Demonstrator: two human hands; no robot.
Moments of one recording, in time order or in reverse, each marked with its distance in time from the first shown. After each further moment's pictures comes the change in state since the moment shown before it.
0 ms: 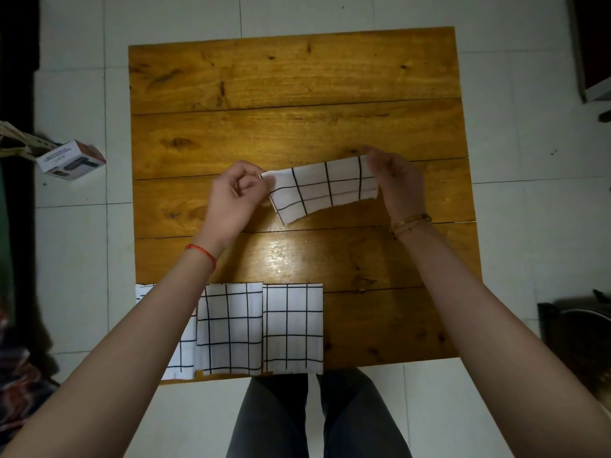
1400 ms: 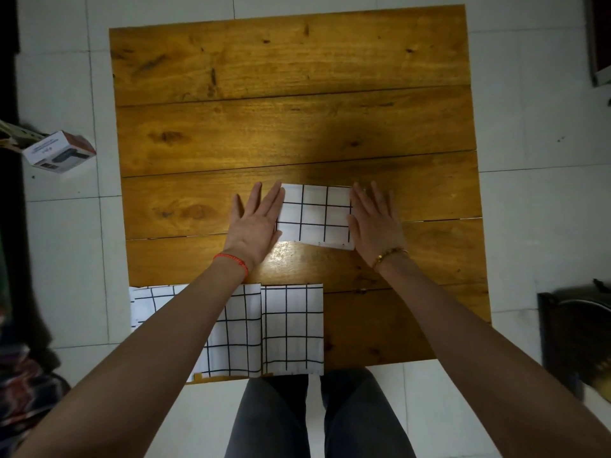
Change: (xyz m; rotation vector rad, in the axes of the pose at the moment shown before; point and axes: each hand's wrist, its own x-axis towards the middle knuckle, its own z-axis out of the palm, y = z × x) left_hand 0.002 -0.078 0.026 1.403 -0.496 0.108; right_hand -0.022 0.090 0.007 -1.418 -0.428 -0.211
